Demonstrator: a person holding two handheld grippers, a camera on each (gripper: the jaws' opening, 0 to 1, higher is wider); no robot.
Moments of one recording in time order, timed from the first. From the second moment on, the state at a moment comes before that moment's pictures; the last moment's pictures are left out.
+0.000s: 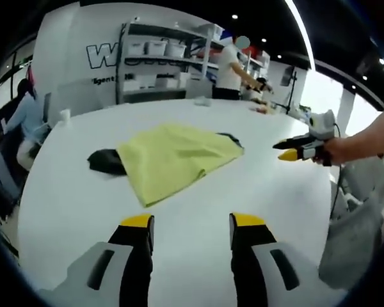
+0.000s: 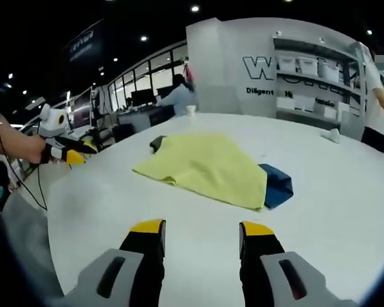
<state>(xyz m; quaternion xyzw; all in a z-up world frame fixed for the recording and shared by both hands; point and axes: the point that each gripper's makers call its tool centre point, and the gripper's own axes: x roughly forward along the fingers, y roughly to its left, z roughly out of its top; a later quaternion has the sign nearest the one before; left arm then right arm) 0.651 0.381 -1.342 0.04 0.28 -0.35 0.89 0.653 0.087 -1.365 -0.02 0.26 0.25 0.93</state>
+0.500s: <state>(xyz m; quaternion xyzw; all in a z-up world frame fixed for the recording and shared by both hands) 0.699 0.380 -1.371 0.05 0.30 -0.35 0.89 0.710 0.069 -1.383 -0.03 0.27 0.23 0.93</state>
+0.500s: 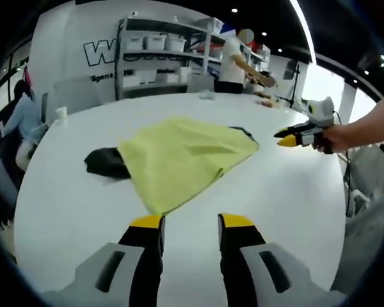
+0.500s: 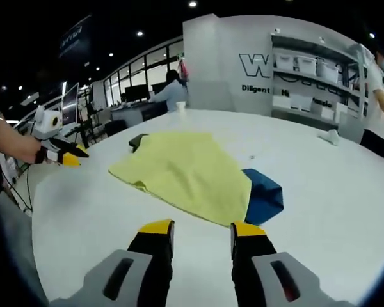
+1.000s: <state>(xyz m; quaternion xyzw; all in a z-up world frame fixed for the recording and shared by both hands) 0.736 0.380 -1.404 0.07 0.31 -0.33 0.89 0.738 0.059 -1.411 -0.06 0.29 0.24 0.93</state>
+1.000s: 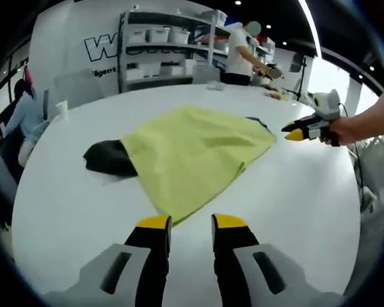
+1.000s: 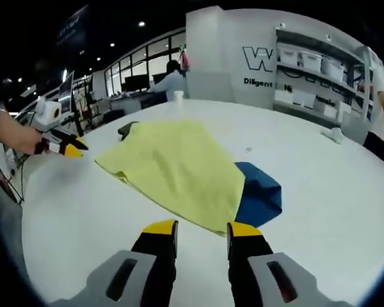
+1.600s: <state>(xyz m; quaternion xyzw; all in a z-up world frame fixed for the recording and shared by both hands) 0.754 0.382 -1.431 0.09 0.34 -0.32 0.88 0.752 0.051 -1.433 -0.08 0.30 0.25 0.92</state>
